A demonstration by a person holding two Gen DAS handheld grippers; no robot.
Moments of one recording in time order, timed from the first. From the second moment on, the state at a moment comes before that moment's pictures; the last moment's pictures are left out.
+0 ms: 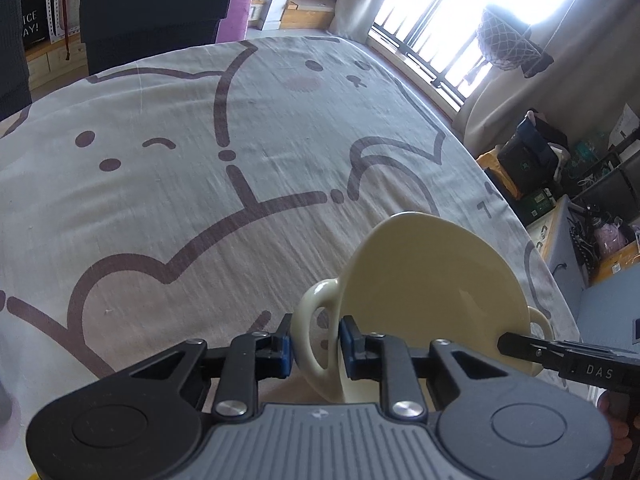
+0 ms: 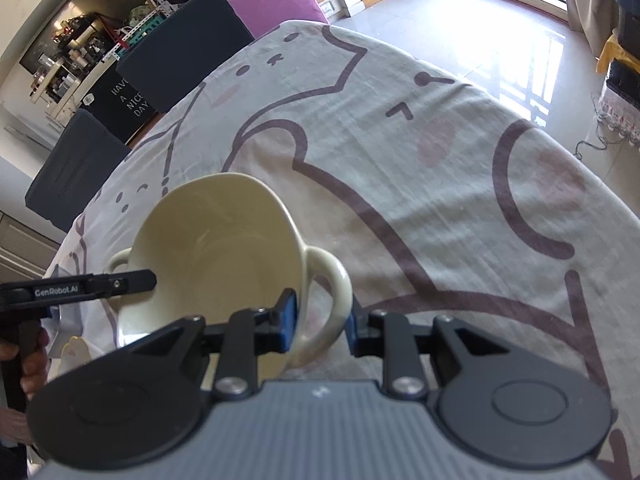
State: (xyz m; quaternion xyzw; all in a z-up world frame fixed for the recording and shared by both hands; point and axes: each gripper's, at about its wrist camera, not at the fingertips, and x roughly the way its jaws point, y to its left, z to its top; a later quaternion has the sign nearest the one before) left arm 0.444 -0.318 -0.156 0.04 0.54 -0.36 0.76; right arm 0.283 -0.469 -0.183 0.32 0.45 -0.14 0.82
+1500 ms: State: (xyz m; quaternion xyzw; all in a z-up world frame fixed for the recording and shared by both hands) left arm 0.269 -0.069 0.009 -0.03 0.39 -0.19 0.90; right arm 0.235 -0.302 -0.048 0.24 0.34 0.01 0.91
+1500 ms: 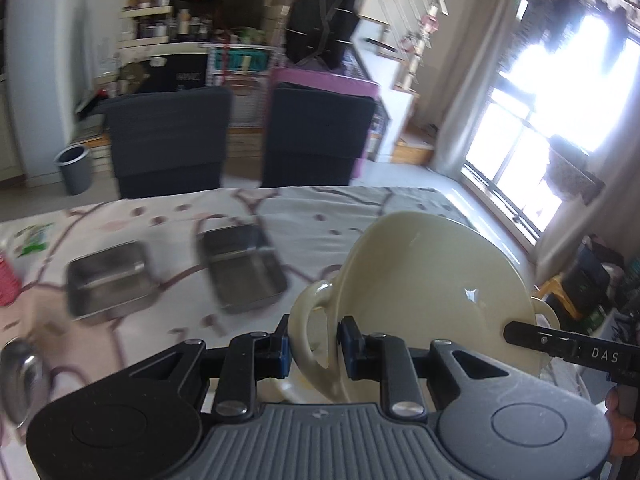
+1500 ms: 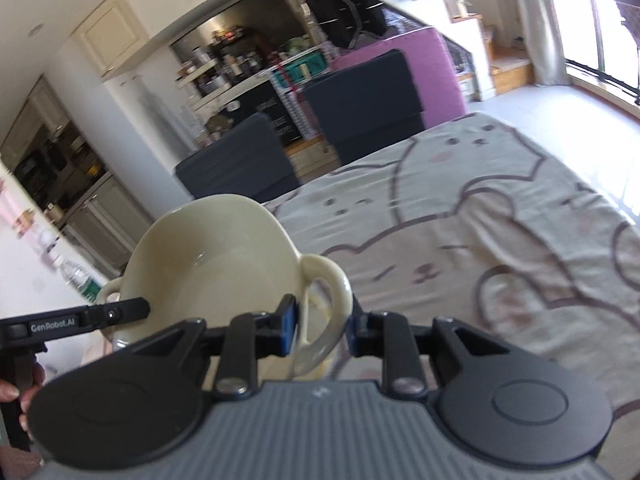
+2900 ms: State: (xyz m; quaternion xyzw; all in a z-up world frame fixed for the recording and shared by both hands) left arm 0.245 0.115 -0.100 -0.17 0.48 -0.06 0.86; right arm 0.298 -0.122 -0.105 0.13 0.49 0.11 0.86
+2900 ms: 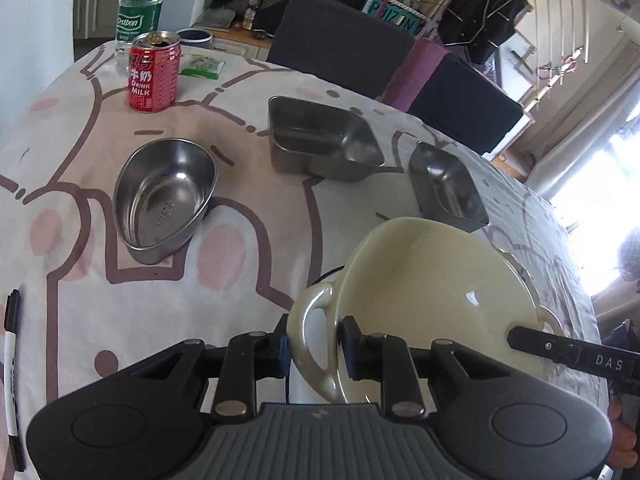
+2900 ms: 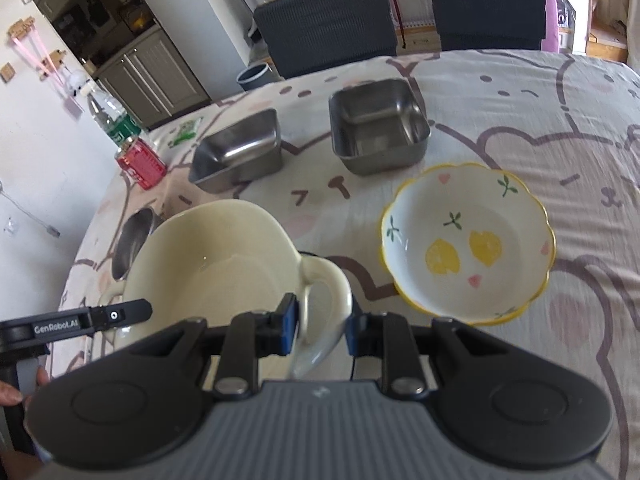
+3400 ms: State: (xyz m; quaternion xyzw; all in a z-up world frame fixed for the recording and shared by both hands) left arm 0.247 0.116 -0.121 -0.16 0.51 -0.05 0.84; right arm 0.299 -0.109 -0.115 0.10 0.51 0.10 0.85
